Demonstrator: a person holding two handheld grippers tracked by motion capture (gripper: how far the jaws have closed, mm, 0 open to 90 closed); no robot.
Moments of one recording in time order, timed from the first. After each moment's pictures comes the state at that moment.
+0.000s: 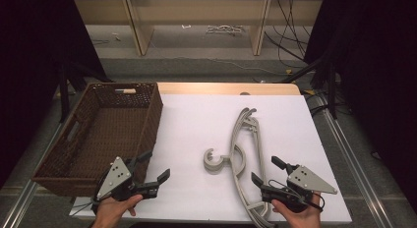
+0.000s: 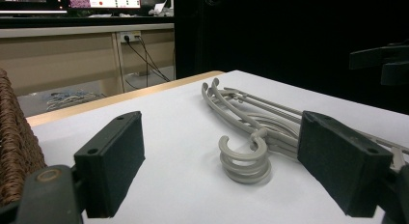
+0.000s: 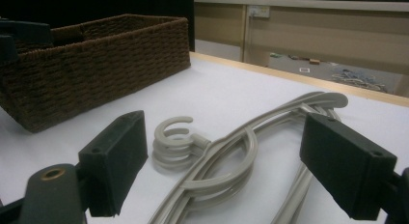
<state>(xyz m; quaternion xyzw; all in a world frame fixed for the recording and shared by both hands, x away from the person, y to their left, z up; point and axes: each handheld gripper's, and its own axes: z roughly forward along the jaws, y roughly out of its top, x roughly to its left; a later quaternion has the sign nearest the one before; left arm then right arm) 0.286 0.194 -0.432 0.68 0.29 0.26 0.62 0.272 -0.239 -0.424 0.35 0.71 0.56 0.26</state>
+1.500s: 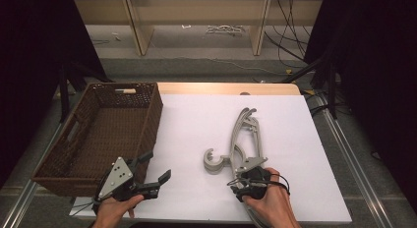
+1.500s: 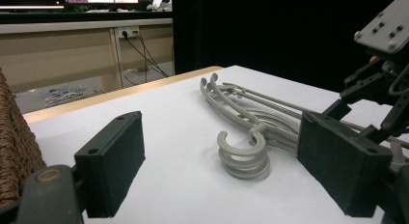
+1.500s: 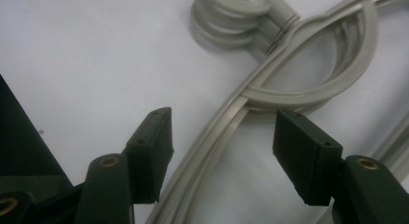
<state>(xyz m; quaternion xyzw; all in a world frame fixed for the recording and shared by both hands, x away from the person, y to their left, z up) 0.286 0.192 -0.433 0.69 0.29 0.25 0.61 0.311 -0.162 -0.433 0.33 0.90 0.25 0.13</state>
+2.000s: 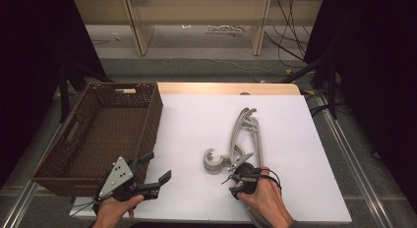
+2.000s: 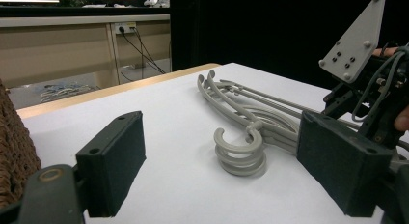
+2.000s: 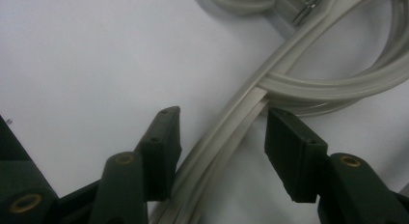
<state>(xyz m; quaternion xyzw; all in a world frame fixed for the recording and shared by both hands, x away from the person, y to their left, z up) 0.287 0.192 -0.434 0.69 0.29 0.24 0.61 0.329 -0.147 -0.450 0.34 0.92 0.18 0.08</state>
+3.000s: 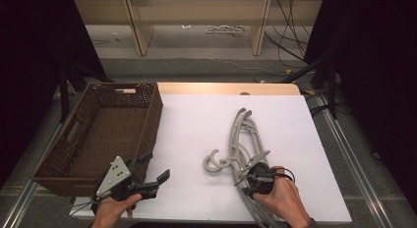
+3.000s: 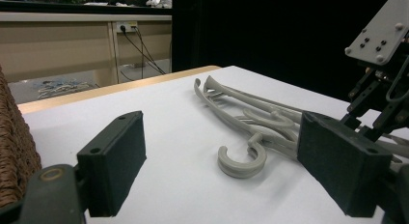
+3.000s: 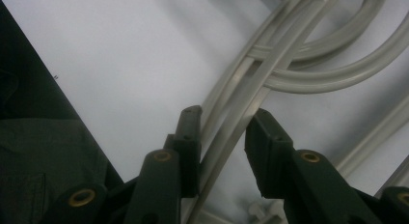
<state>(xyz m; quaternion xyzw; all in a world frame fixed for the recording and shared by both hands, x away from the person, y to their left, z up) 0.286 0.195 -0.433 0.69 0.31 0.23 0.62 0.318 -0.180 -0.424 0.33 0.92 0.19 0.05</state>
